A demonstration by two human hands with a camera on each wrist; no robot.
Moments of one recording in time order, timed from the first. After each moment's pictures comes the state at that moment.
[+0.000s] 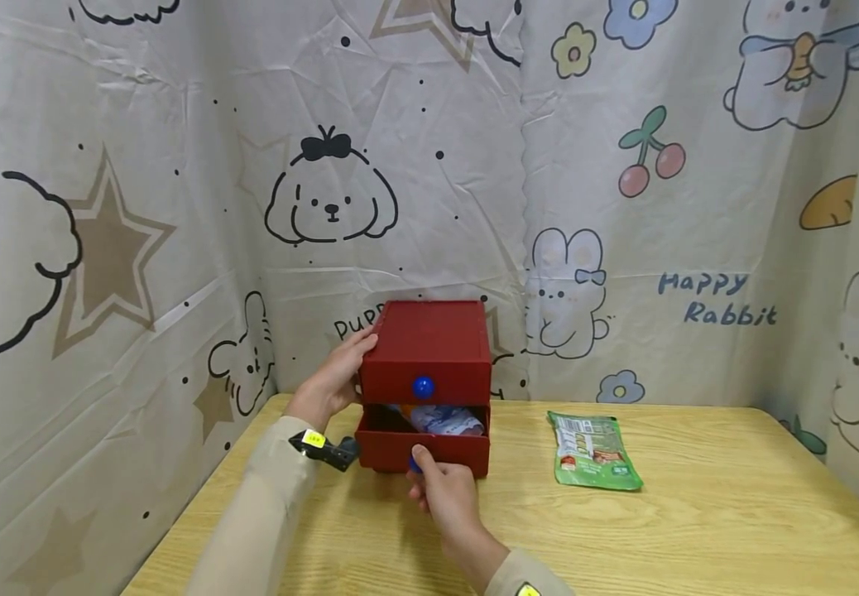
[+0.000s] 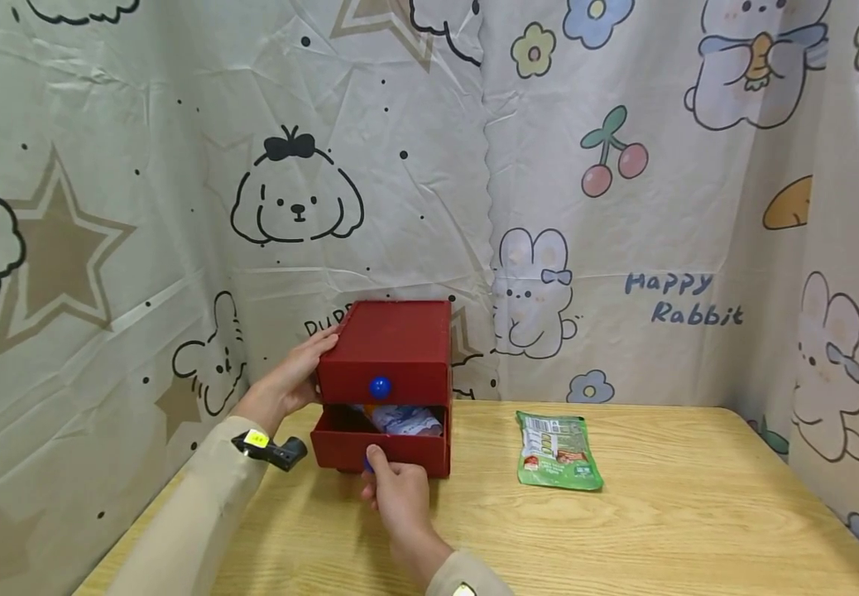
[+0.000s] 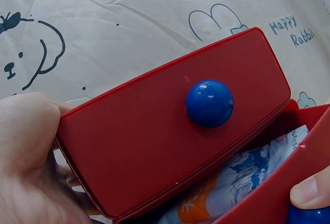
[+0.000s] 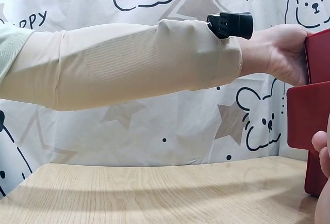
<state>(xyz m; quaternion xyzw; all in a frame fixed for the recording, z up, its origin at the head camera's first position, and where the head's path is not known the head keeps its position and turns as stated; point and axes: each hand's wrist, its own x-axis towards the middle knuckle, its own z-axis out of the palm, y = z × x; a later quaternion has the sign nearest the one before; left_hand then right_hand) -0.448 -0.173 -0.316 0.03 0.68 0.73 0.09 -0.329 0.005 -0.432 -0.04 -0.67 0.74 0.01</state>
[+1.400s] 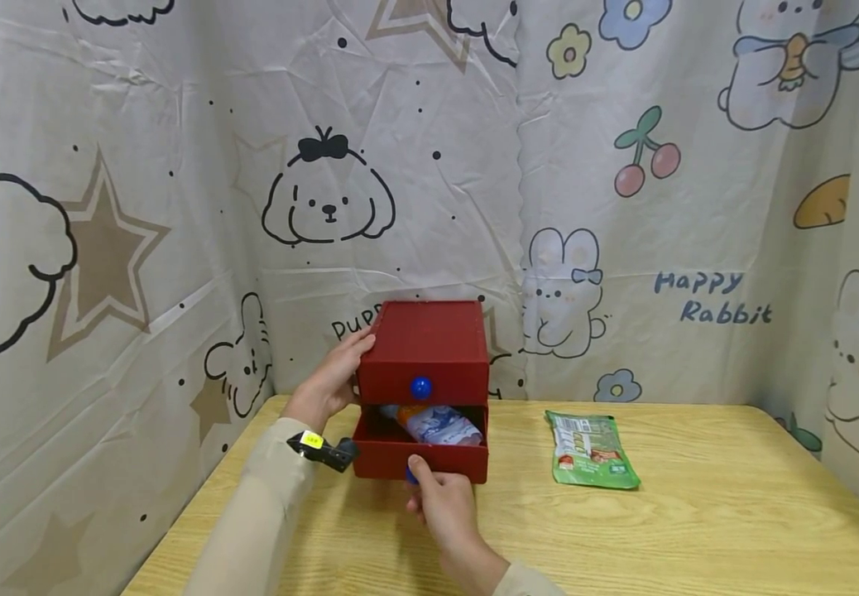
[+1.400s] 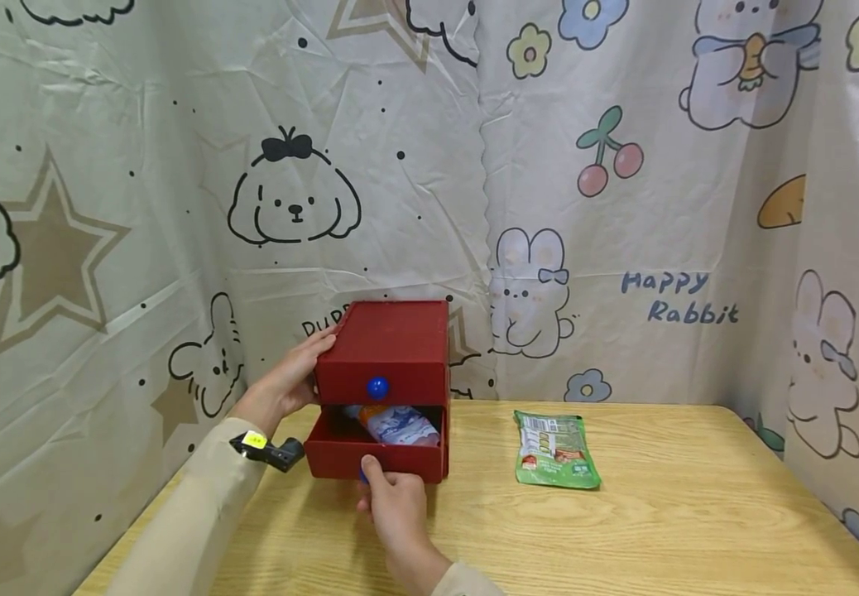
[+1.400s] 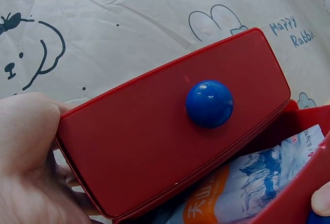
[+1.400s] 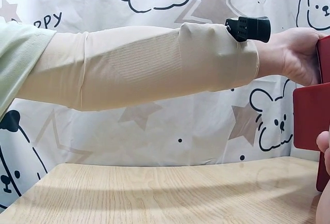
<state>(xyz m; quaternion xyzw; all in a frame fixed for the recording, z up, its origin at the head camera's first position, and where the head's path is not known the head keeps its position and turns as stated) -0.447 -0.172 -0.314 0.03 0.68 0.73 0.09 -0.316 0.004 -0.432 -0.03 -0.68 0.73 0.02</state>
